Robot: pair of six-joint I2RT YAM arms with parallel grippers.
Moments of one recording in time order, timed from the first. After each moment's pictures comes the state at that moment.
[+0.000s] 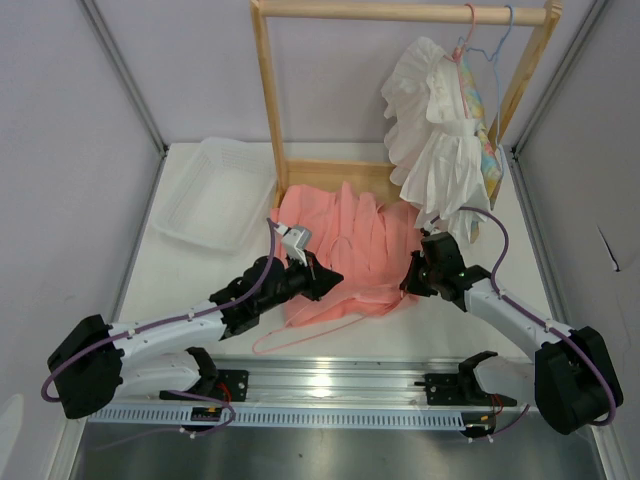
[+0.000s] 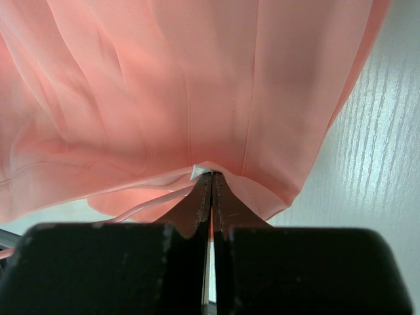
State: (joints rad) left arm -0.93 1.09 0.51 0.35 0.00 -0.62; right arm 0.43 1.16 0.60 -0.33 -0.06 0.55
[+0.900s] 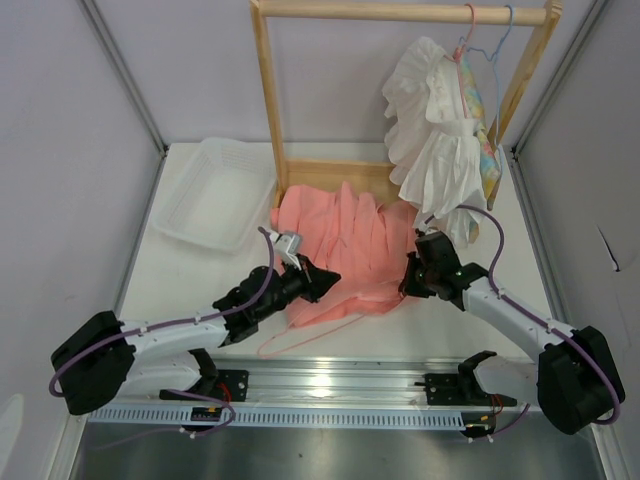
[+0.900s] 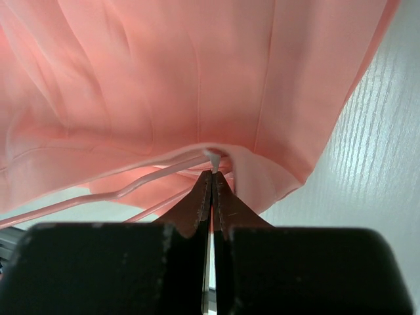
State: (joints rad) left arm -0.93 1.11 0.39 0.57 -0.07 -0.67; right arm 0.48 1.16 0.63 -0.40 -0.03 0.55
